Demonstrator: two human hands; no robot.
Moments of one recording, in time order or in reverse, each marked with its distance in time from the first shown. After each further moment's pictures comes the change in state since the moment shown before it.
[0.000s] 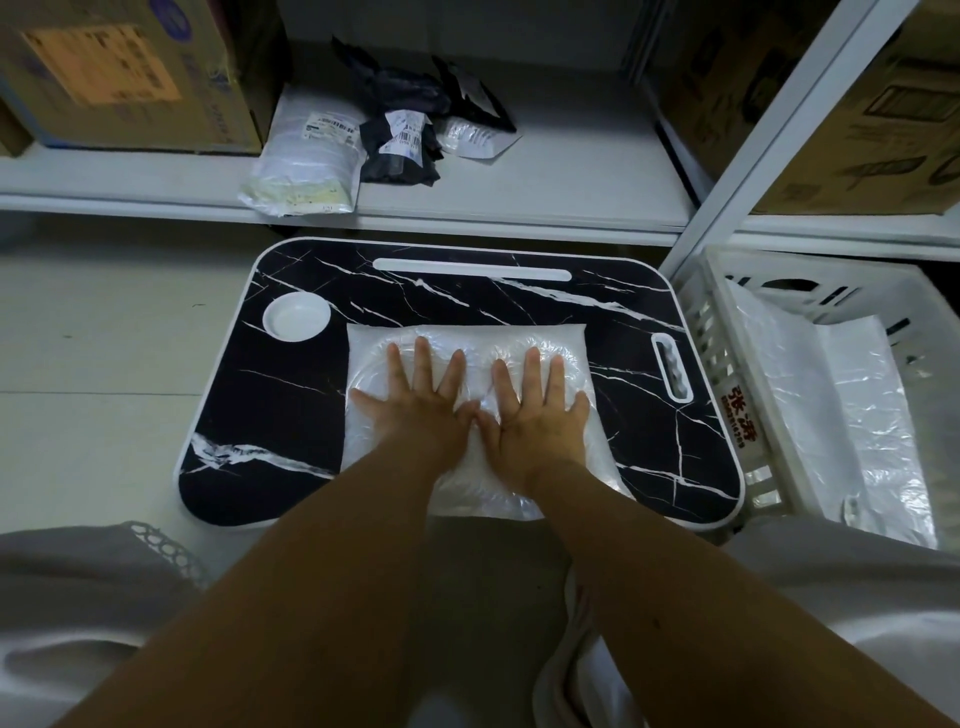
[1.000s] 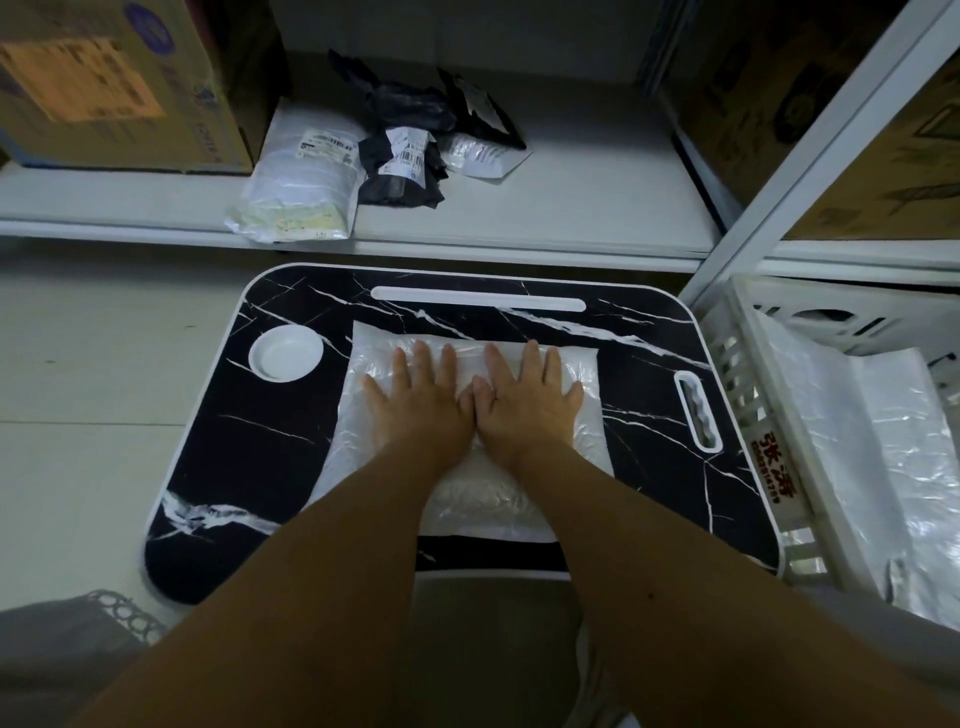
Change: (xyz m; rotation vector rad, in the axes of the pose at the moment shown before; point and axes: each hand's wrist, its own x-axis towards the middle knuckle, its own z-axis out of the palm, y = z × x) left_hand 0.070 -0.004 0.000 -0.109 0.160 -0.006; right_hand 0.085 -0.011 -0.016 0.244 0.002 0.072
